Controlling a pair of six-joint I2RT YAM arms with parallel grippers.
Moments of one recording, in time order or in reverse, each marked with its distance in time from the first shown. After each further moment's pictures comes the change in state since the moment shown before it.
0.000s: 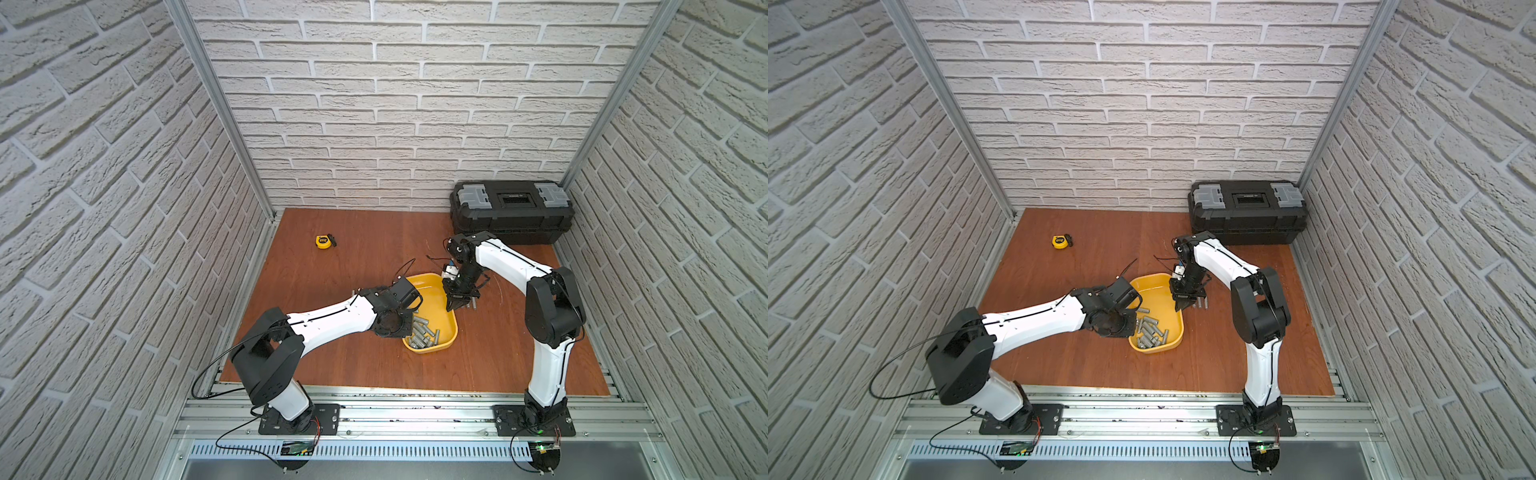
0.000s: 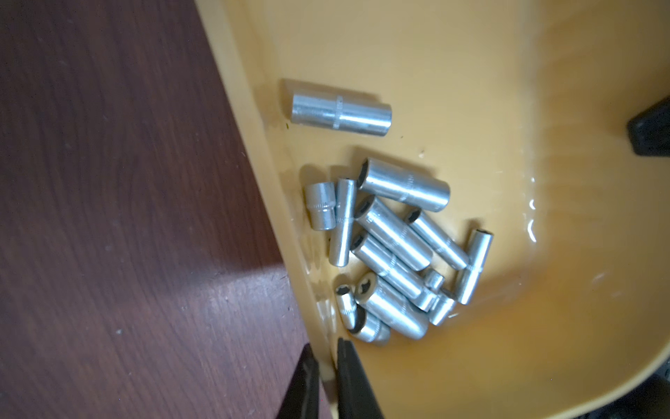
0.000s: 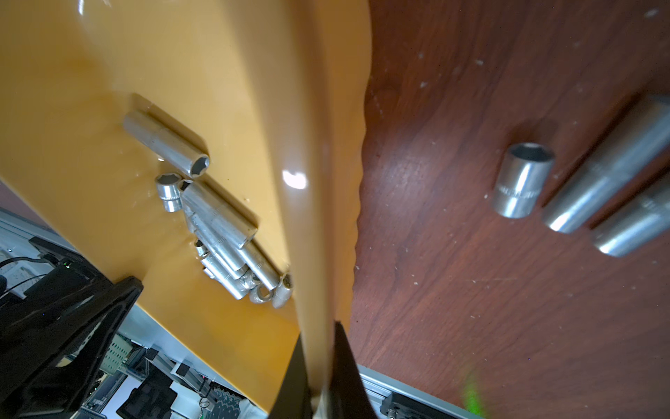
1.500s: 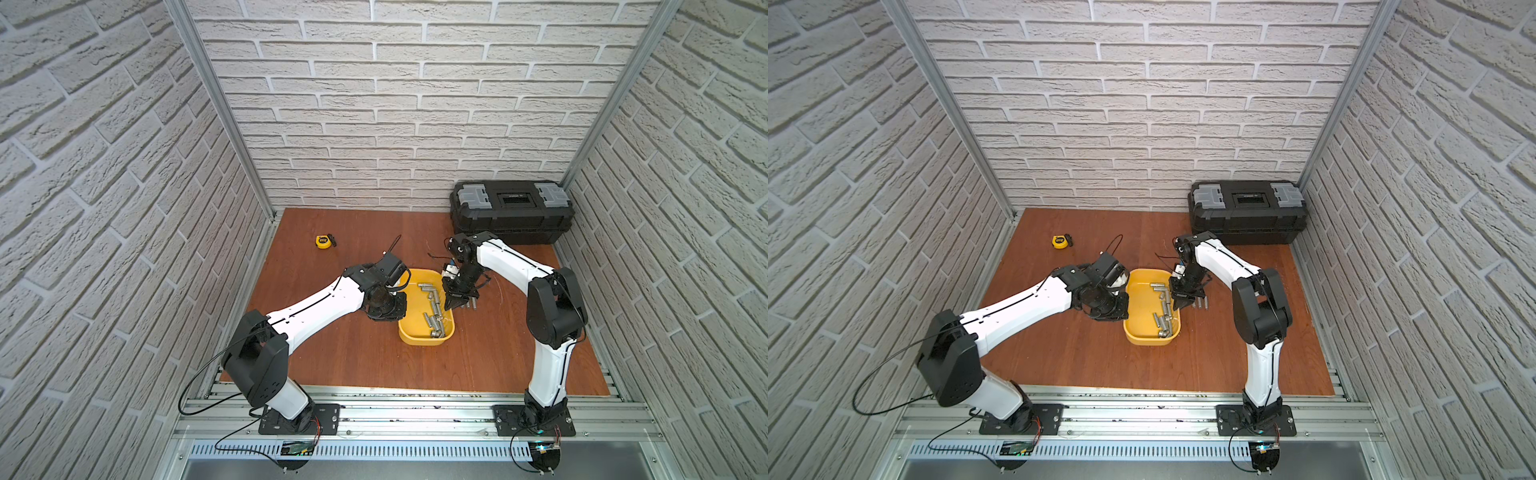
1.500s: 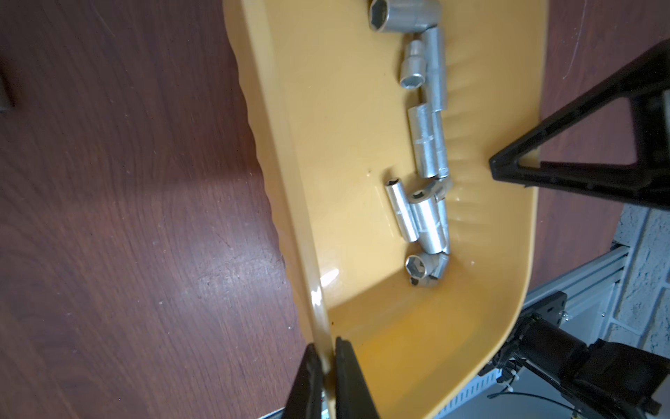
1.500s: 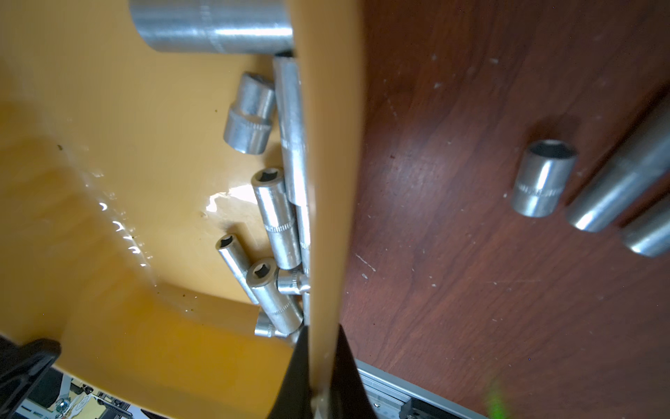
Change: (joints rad) left arm 0.142 -0.036 0.144 -0.168 0.159 0.101; right arm -0.004 -0.009 -0.012 0.030 -0.034 0.041
